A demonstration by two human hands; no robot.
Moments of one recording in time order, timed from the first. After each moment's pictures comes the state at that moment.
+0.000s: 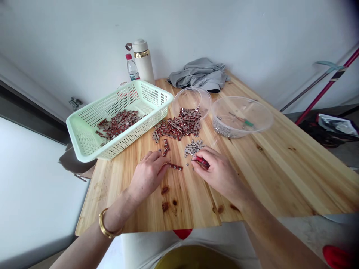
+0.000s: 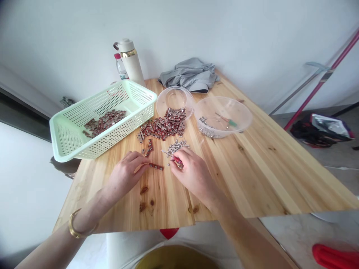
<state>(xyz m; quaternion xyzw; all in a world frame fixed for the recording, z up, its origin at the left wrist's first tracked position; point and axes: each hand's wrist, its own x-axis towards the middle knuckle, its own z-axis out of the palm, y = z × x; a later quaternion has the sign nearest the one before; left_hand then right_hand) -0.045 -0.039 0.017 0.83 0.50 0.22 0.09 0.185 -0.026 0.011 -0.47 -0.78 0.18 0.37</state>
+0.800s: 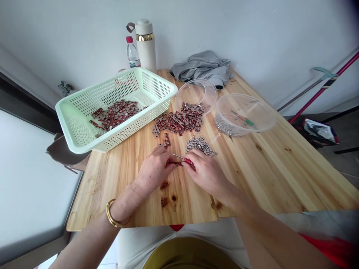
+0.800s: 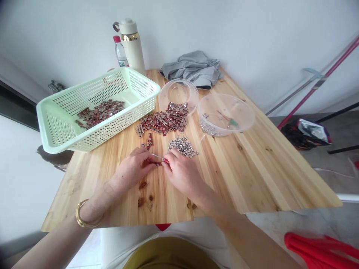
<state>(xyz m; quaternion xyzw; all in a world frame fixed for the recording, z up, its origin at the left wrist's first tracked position) -0.030 -0.028 0.002 0.79 0.53 0.21 0.20 0.164 -0.028 -0.003 -0.48 -0.85 0.10 0.20</state>
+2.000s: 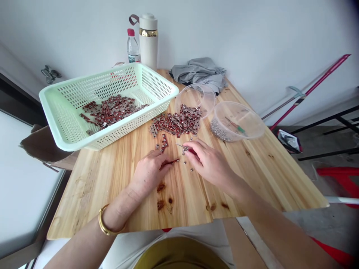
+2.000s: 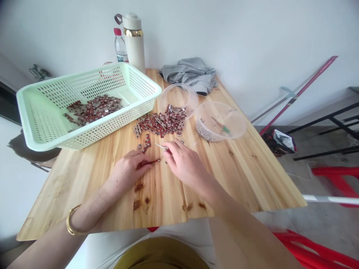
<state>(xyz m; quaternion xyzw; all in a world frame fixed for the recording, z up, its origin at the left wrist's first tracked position) -0.037 -0.032 -0.007 0.78 0.54 0.24 0.20 0.172 -0.007 0.025 -0.47 -0.86 0.10 0.19</state>
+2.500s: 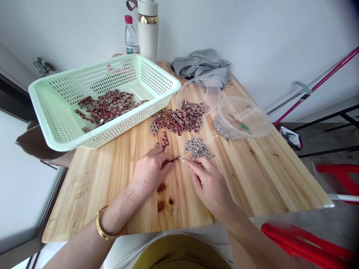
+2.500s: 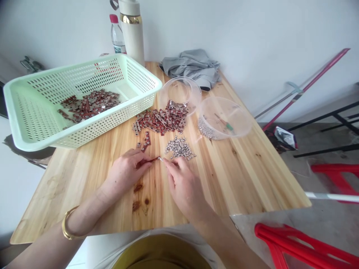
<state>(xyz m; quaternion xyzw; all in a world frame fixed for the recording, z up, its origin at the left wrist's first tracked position) -0.033 -0.033 -0.007 0.77 0.56 0.25 0.19 0.168 -0.059 -0.005 -0.52 -0.81 0.09 0.24</state>
